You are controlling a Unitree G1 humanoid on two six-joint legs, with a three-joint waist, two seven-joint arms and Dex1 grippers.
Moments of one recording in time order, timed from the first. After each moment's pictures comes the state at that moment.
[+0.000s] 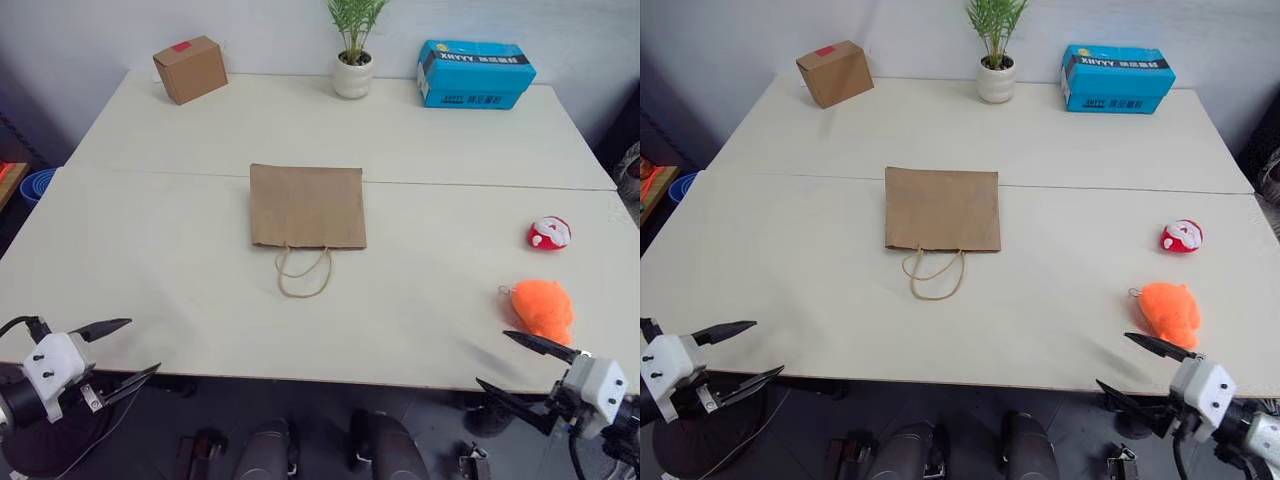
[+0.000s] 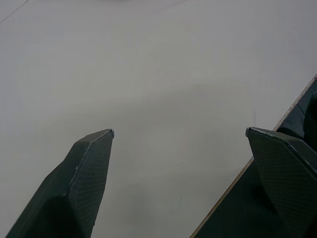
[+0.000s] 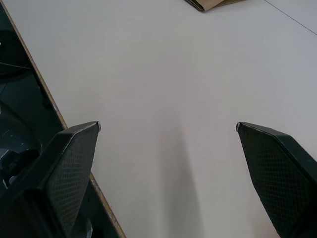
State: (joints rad) left arm 0.47 0.77 0.59 -0.16 -0.35 -0.12 -0.98; right arm 0.47 -0.66 -0.41 -0.16 0.42 -0.30 1.09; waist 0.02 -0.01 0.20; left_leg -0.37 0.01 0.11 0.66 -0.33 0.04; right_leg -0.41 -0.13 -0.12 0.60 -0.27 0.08
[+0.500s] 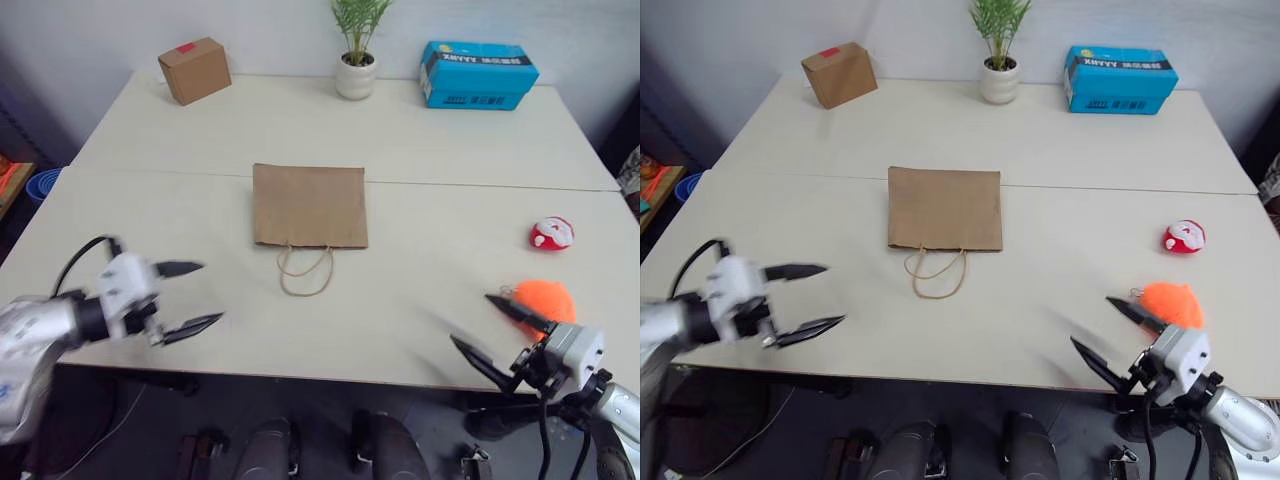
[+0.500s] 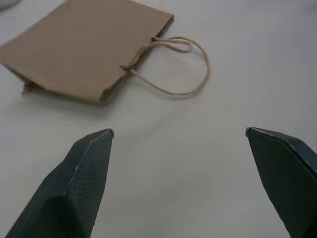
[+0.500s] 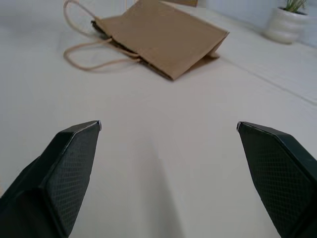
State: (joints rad) left arm -0.22 0.85 0.15 -0.21 -0.33 0.20 -0.95; right arm 0.29 -0.52 -0.30 -0.33 0.49 -0.16 0.88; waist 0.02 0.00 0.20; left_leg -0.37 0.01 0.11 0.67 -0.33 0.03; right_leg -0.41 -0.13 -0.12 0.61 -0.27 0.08
